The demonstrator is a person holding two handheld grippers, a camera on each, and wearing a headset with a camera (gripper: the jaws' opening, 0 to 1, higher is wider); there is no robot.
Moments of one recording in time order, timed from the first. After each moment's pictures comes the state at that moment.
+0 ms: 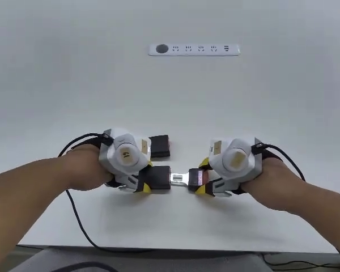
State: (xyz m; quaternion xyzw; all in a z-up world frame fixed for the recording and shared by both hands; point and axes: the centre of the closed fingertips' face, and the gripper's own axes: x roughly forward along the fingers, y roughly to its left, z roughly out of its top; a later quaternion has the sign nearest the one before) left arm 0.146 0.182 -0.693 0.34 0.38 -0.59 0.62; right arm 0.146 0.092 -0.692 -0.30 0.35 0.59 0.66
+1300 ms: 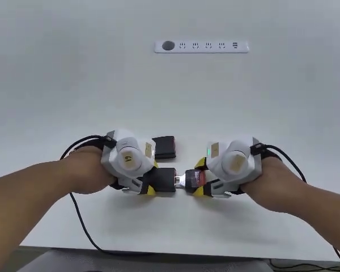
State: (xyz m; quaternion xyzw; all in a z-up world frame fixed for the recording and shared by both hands) left arm 0.145 0.181 -0.692 0.35 0.37 -0.60 0.62; right arm 0.148 0.112 -0.689 -0.31 0.32 0.62 0.64
